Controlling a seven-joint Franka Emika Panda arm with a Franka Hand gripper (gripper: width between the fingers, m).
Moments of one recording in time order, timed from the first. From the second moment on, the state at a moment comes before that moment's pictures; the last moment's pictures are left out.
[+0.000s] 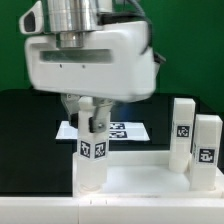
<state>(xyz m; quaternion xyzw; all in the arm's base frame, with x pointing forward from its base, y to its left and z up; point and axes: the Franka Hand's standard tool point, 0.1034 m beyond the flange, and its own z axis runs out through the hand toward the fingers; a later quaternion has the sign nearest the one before) 0.636 -0.059 0.115 -0.87 0.49 -0.03 0.06</state>
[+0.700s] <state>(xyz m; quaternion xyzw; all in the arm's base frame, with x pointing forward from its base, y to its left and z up) 0.632 -0.057 0.114 -0.64 0.76 0.01 0.09</state>
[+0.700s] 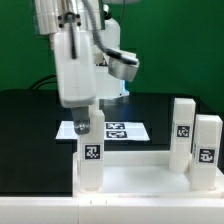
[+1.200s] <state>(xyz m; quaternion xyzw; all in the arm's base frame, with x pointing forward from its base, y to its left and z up) 0.632 -0.047 0.114 -0.65 0.75 0.02 0.09</state>
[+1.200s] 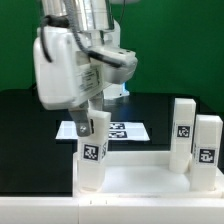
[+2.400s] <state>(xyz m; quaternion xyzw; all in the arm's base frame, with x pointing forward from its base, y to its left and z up) 0.631 -0.044 0.117 -0.98 0.21 -0.02 0.03</state>
